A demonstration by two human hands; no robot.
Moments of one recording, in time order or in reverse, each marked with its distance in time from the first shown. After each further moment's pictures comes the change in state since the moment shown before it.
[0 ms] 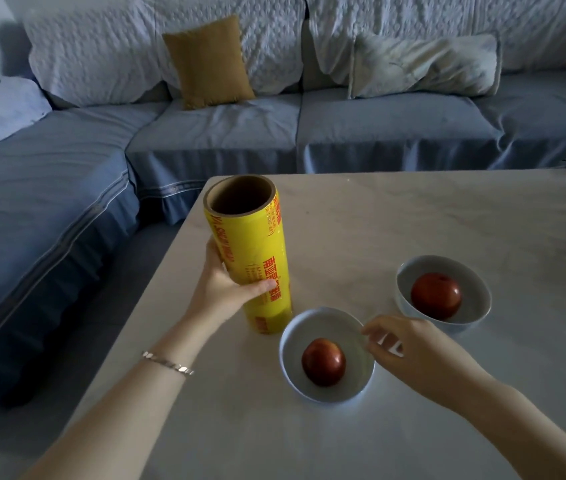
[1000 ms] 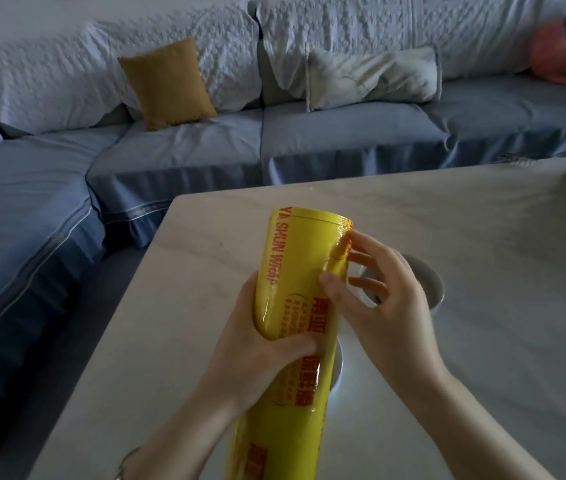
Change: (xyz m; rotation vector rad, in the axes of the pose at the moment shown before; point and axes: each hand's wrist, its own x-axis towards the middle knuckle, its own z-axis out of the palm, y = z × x) left_hand -0.095 0.097 0.041 -0.213 -0.306 -0.130; right_hand -0.017 -0.064 -0.031 0.668 0.666 -0.053
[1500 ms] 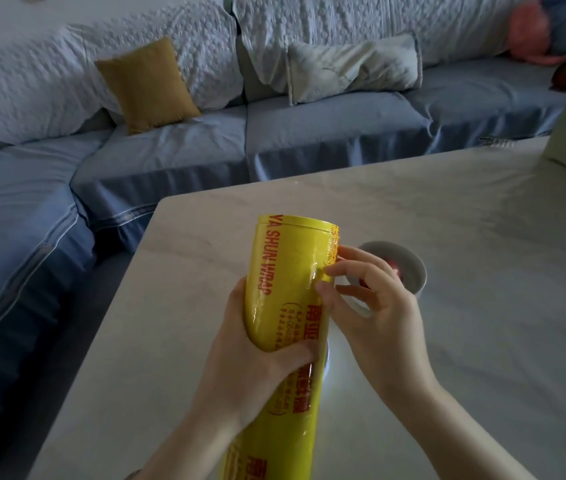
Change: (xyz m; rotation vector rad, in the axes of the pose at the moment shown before) left_hand -0.014 -0.002 0.020 0.153 0.083 -0.009; right_hand -0.019 0.012 -0.010 0.131 0.062 0.000
